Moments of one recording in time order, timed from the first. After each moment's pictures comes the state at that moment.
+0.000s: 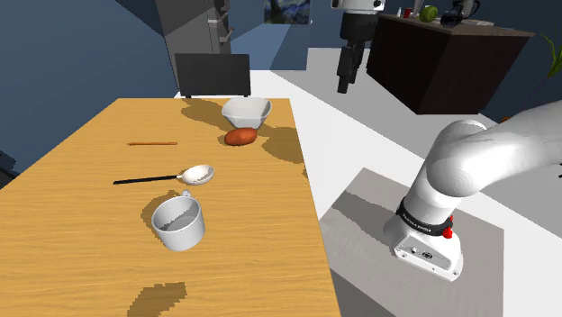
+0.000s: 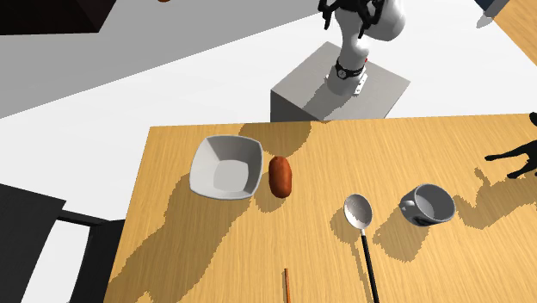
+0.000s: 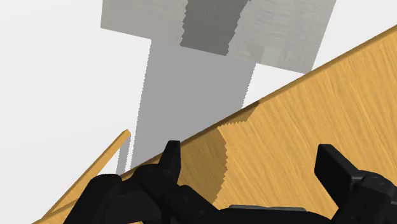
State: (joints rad) arm 0.01 -0.81 0.06 -2.37 0.07 1.54 -0.16
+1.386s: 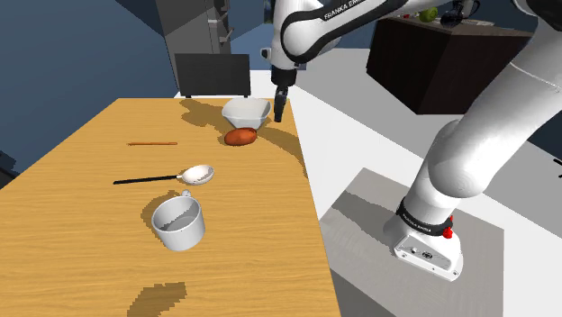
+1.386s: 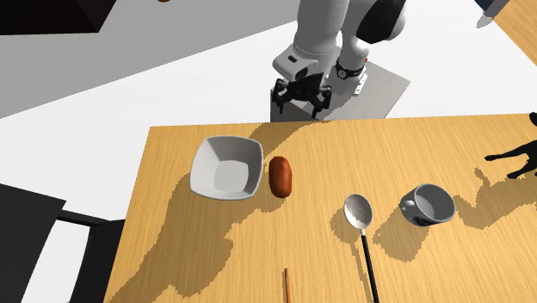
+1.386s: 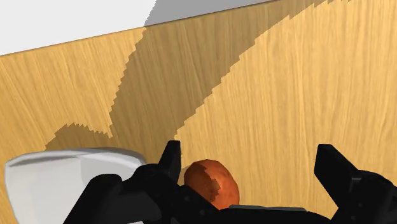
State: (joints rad) arm 0.07 -0.22 0.04 -2.30 0.00 2.18 -0.47
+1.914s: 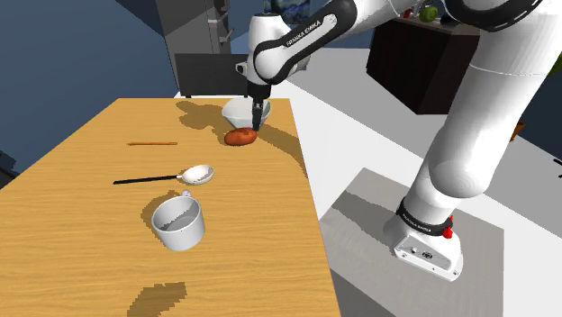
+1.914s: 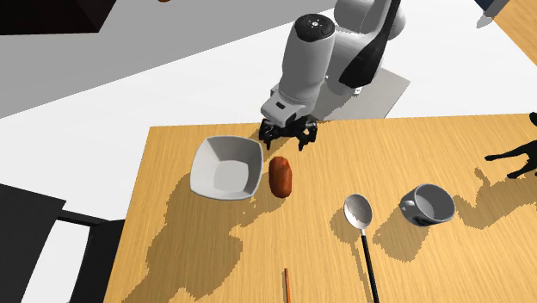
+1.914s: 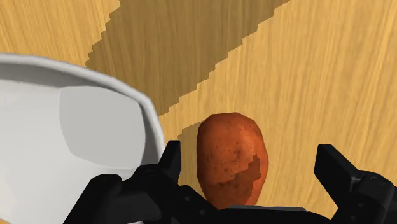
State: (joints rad) arm 0.09 0.06 0.05 -2.14 -0.03 2.36 -0.57
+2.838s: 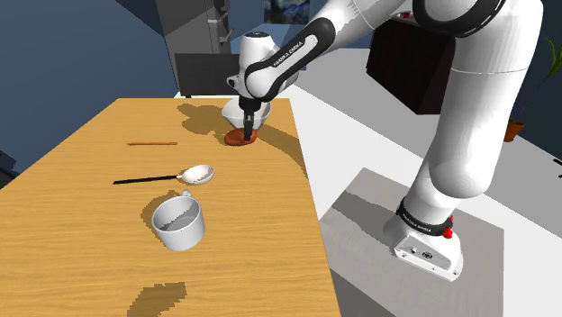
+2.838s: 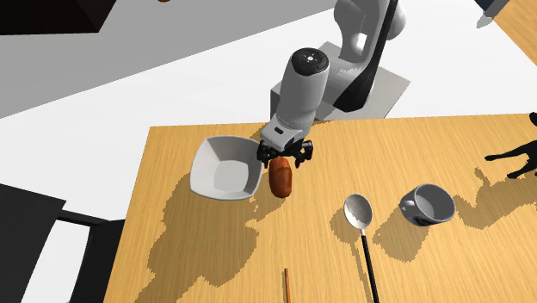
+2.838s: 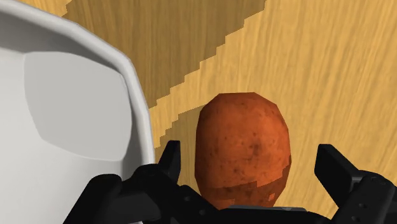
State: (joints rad) arm 0.10 0.20 0.06 -2.08 -0.05 2.47 -0.59
